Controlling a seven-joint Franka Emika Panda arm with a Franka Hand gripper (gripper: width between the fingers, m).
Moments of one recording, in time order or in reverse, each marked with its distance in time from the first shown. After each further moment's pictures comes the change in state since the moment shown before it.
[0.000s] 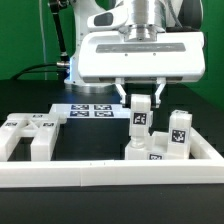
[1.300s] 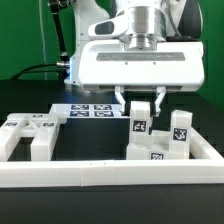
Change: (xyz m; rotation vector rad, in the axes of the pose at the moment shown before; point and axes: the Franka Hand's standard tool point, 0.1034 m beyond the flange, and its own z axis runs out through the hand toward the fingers) arm -0.009 0.000 0.012 -0.010 -0.003 -0.009
